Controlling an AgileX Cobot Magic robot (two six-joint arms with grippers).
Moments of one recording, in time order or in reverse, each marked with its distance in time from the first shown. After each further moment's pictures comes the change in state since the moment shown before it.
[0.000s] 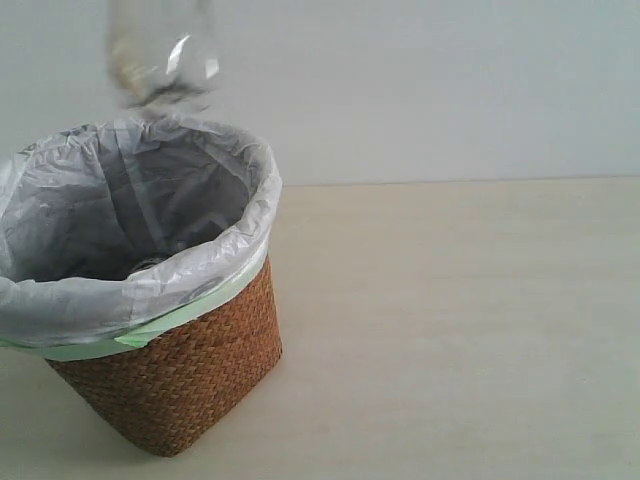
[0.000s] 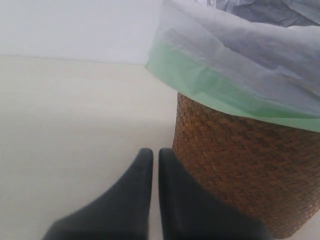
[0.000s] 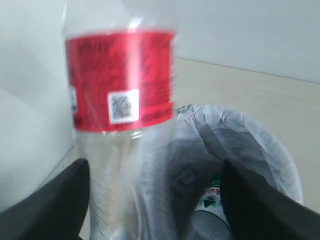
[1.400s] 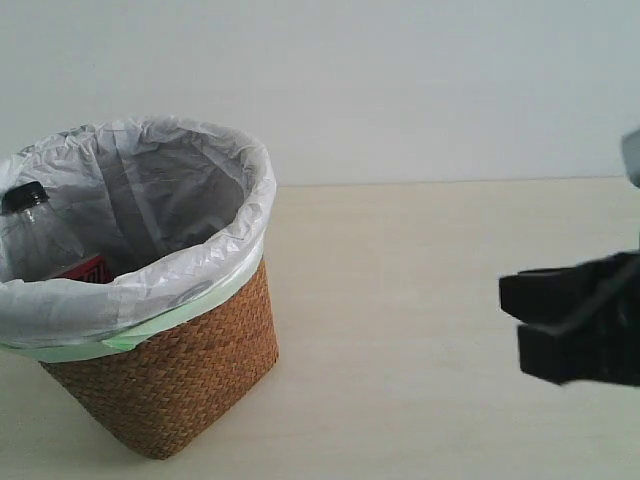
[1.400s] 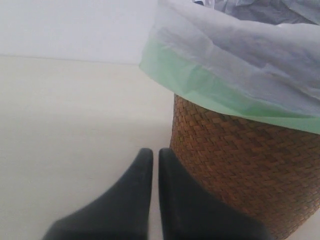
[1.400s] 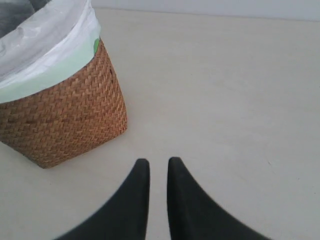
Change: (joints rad) left arm 0.000 0.000 0.000 0.000 0.000 0.000; right arm 0.003 -0.790 1.309 -0.681 -0.534 0.416
